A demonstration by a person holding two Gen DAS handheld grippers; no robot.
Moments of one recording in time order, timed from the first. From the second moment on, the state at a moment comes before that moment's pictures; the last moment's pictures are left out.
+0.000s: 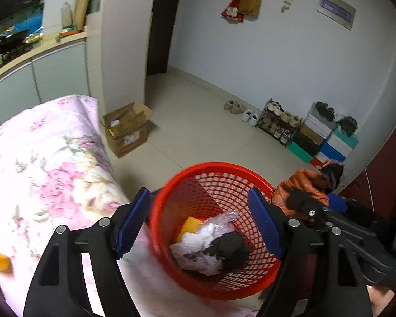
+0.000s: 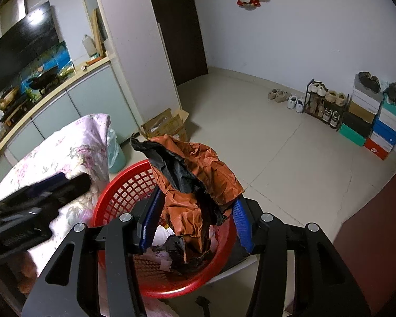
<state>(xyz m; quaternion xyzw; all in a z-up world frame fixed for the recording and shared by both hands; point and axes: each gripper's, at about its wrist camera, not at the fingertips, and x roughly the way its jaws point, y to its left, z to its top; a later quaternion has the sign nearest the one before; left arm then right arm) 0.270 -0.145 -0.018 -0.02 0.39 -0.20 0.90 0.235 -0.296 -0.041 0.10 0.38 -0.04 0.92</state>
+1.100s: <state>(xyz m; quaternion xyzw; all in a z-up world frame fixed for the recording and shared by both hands) 0.217 -0.073 0.019 -0.03 0.33 -0.14 0.93 0.193 -0.271 -0.012 0.10 0.35 -0.02 0.93</state>
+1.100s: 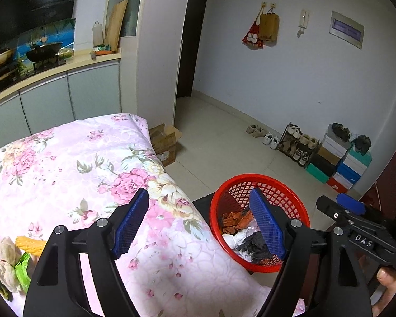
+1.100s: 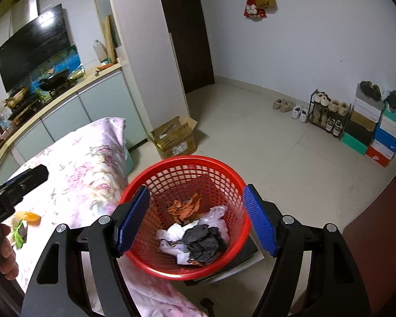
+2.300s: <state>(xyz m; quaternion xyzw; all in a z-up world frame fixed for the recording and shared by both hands) 0.126 0.055 0.020 -0.04 0.32 0.00 0.95 0.153 -0.136 0.032 0.05 0.31 0.14 0.94</state>
